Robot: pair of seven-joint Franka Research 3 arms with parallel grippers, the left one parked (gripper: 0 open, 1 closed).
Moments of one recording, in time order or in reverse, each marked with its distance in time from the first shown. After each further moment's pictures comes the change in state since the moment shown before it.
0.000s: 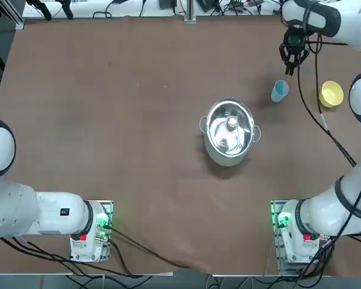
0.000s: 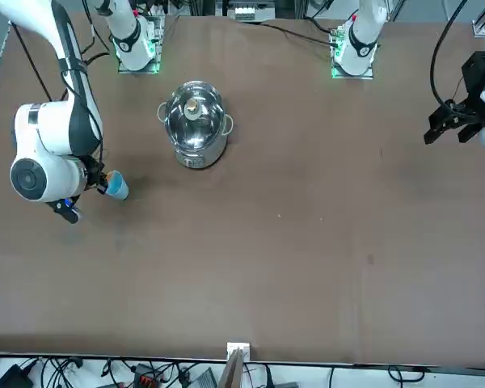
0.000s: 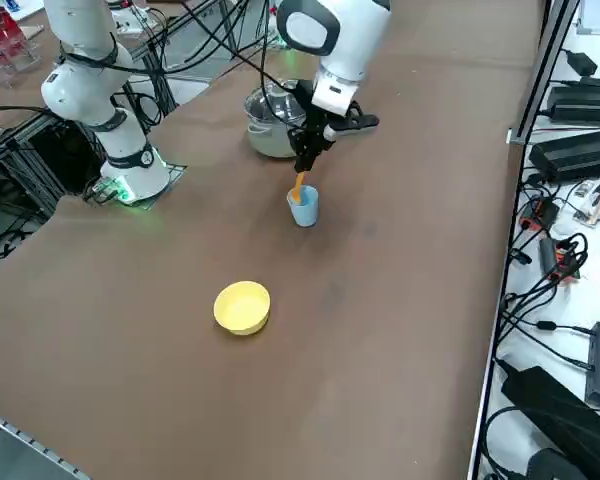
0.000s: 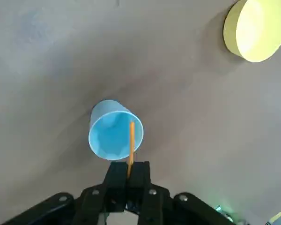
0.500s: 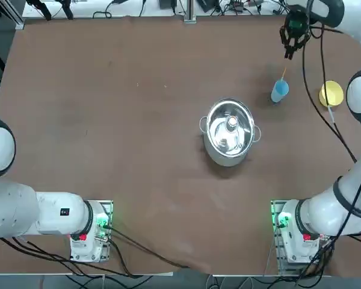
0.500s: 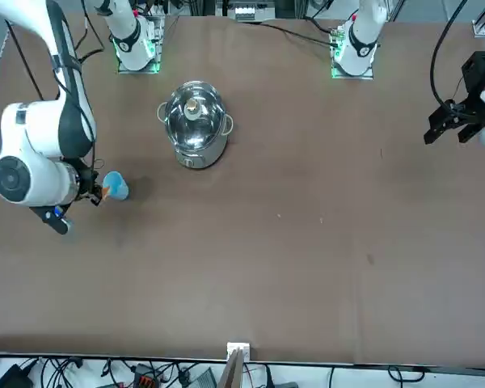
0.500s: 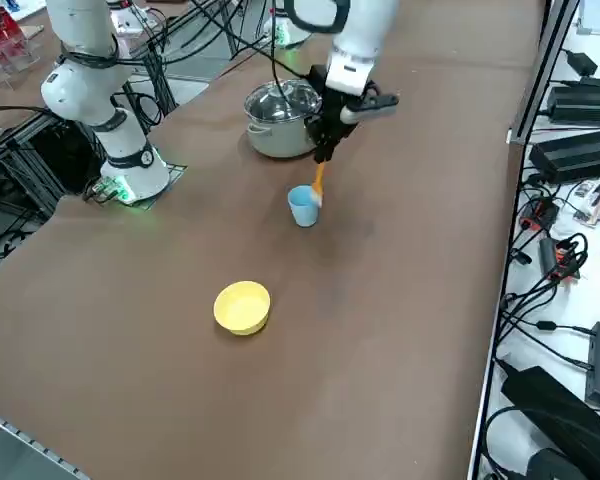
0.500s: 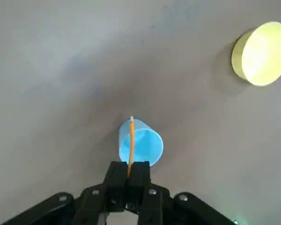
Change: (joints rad) arm -0.001 0.019 0.001 0.146 0.022 -0.006 -0.017
